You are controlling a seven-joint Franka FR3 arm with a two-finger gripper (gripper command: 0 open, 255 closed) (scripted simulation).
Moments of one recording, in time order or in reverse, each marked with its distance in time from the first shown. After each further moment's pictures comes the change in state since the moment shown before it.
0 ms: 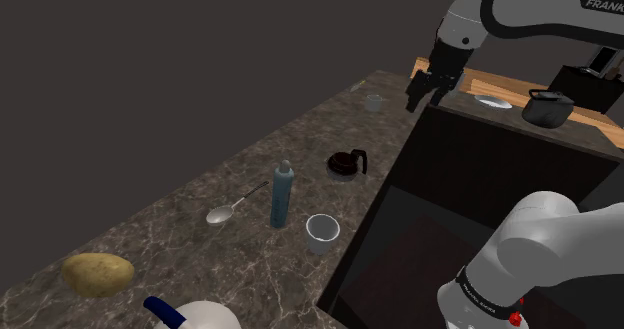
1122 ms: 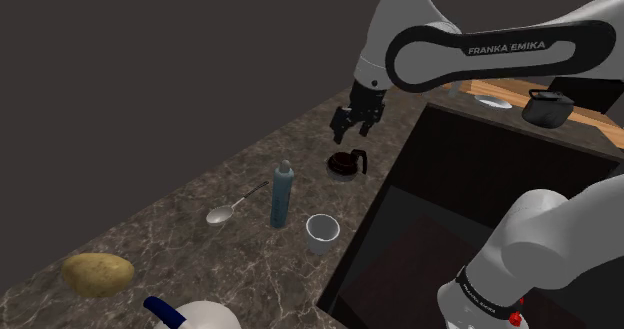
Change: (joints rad) arm 0.088 0.326 0.184 -0.026 0.117 0.350 0.187
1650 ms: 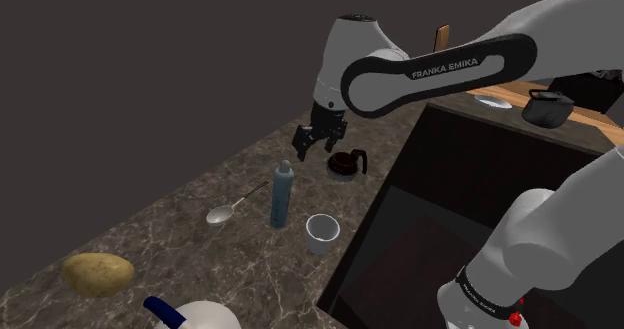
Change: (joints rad) arm 0.030 0.239 0.096 0.083 -0.002 0.163 0.103
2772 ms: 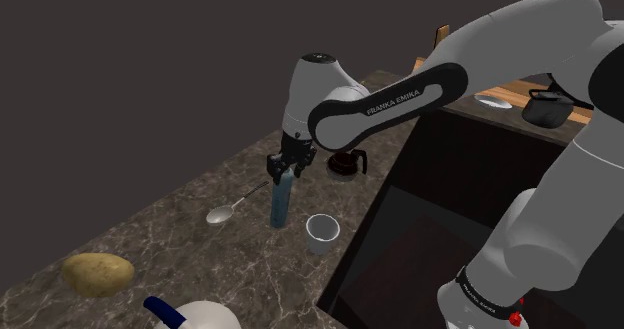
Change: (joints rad) arm 0.025 0.247 0.062 0.058 -0.073 0.188 0.111
